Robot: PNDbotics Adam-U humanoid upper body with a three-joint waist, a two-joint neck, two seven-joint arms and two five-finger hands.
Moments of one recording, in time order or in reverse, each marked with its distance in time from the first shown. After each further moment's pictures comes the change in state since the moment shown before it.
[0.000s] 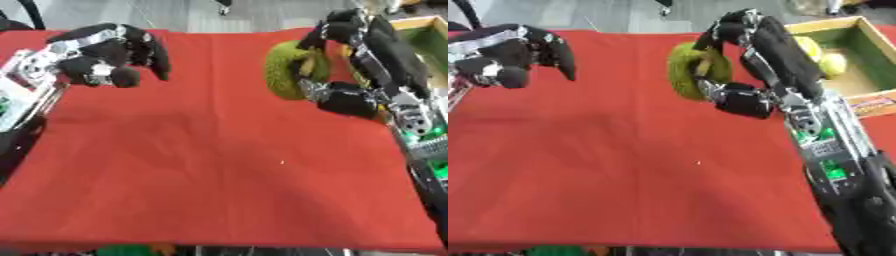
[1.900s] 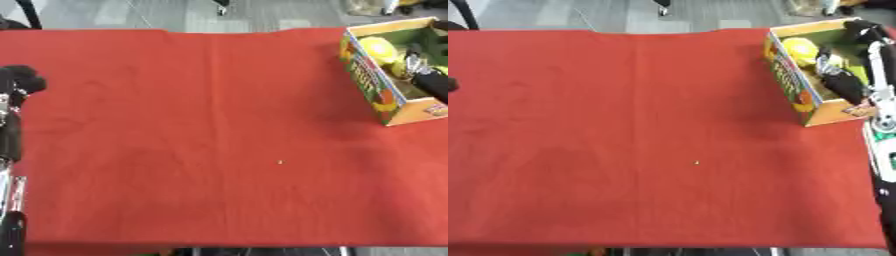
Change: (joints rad) left arm 0.357 -0.458 0.420 -0.212 -0.249 -0.126 0.612; right arm 0.170 0.118 -0.318 0.251 -0.156 0.075 -0.130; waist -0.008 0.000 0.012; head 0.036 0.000
